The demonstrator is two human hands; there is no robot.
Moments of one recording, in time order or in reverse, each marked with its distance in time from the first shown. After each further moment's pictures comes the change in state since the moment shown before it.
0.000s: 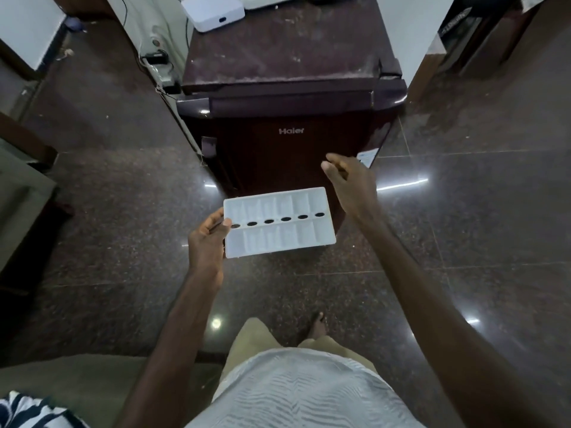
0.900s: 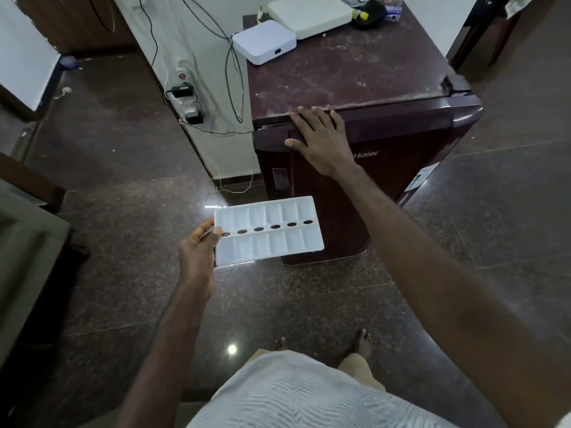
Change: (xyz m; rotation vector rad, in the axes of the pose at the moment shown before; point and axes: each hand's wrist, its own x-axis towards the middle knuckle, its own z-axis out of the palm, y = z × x) left_hand 0.158 0.065 -0.172 -0.024 -0.057 -0.008; right_hand 0.165 -0.116 0.195 -0.751 -0.066 -0.325
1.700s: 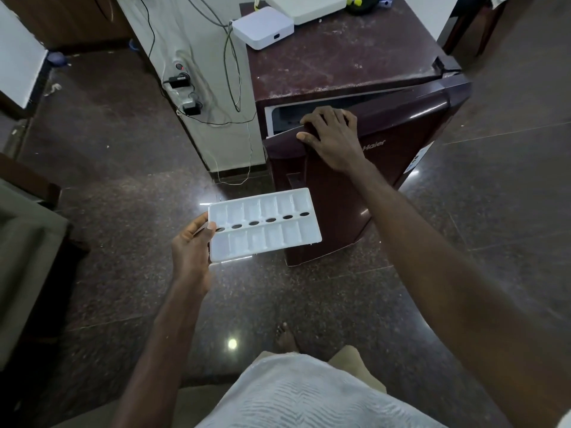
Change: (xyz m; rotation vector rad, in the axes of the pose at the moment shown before) left_hand -0.036 -0.001 -0.046 -0.003 -0.011 0.004; right_hand -0.057 -0.007 -0.008 0.092 0.108 0.035
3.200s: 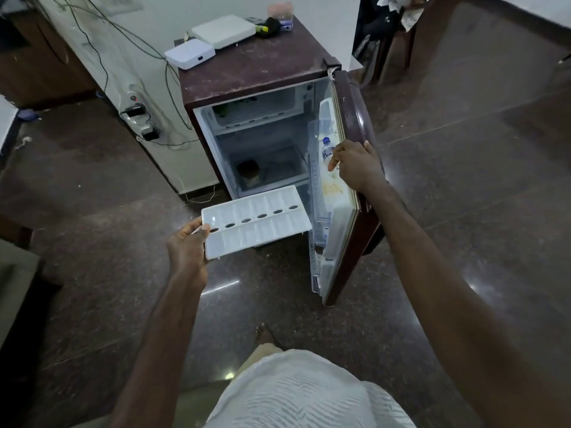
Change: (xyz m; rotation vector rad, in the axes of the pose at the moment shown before) left_hand -0.178 -0.049 0.069 0.038 -0.048 -0.013; right_hand -0.272 0.104 -0.139 0.029 -0.090 0.316
